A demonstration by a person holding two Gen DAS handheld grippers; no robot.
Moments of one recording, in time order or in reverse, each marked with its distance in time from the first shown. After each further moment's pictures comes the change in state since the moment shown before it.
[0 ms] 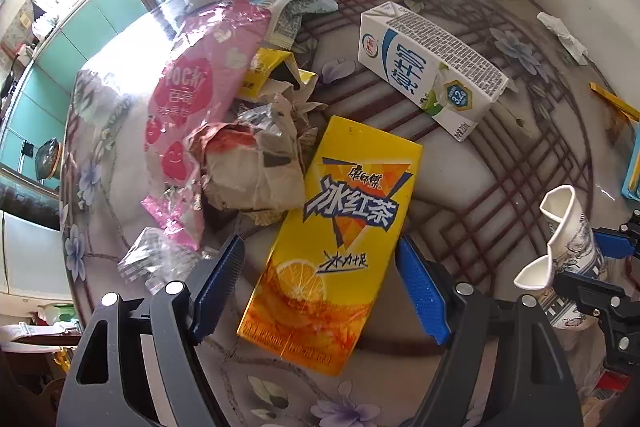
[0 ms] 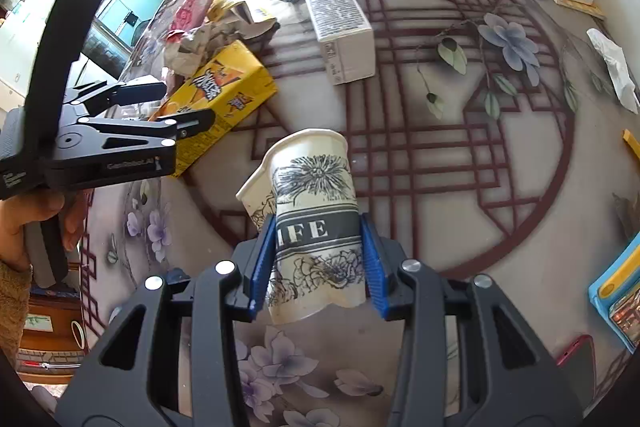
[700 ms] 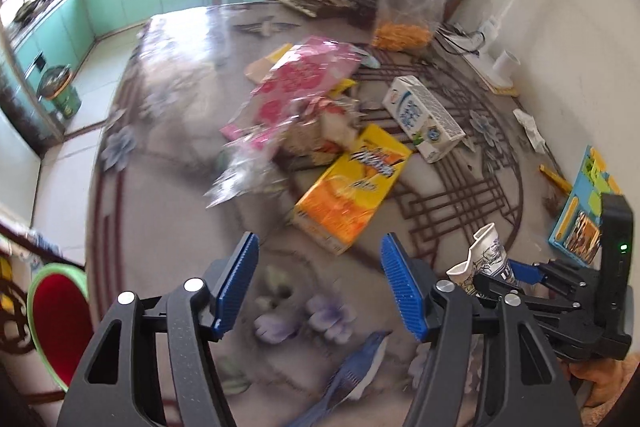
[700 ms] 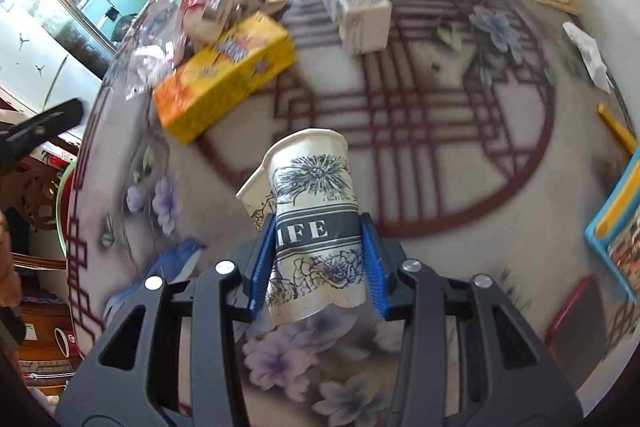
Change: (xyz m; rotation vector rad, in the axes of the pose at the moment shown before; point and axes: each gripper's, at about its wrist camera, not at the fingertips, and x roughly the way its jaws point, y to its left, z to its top) left arm -0.093 0.050 -0.088 -0.300 -0.188 -0.133; right arm -0.014 0.036 -0.038 0.003 -0.014 -0.102
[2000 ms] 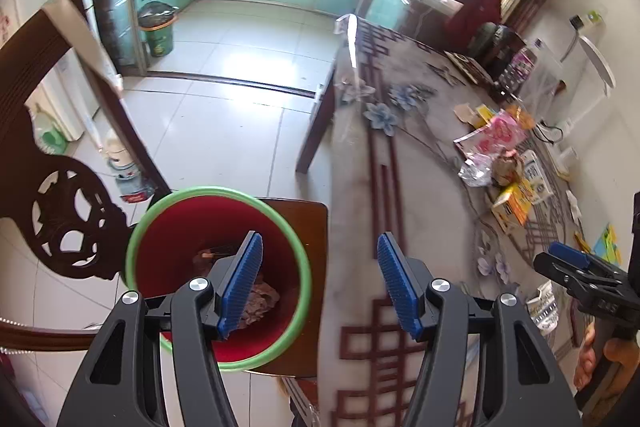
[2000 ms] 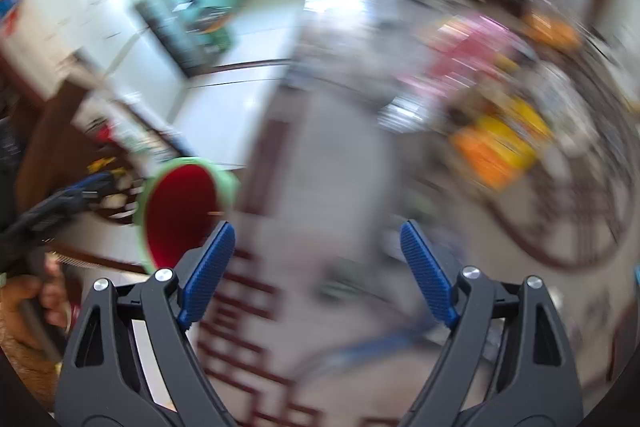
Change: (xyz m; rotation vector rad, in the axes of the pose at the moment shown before) left arm -0.120 0.275 -0.115 -0.343 -0.100 0.080; right arm -0.014 0.249 0.003 -0.142 -0.086 0.074
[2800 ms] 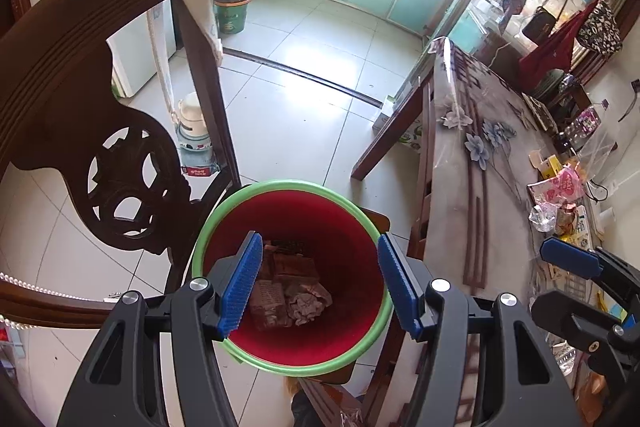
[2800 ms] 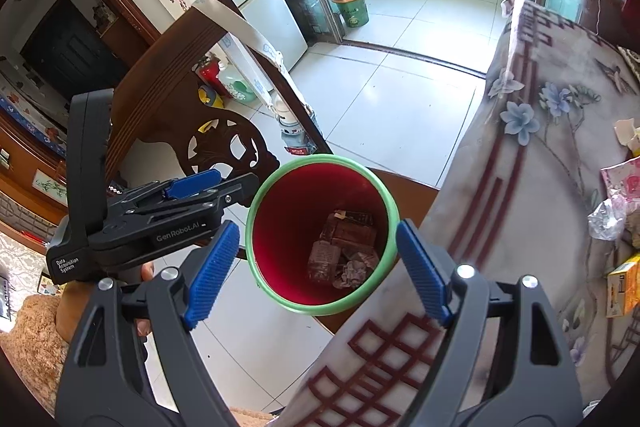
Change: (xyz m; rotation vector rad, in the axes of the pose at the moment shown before) left arm -0.004 0.092 -0.002 -0.214 -0.016 0.152; right arm 0.039 0.188 0.033 -0.364 0.065 0.372
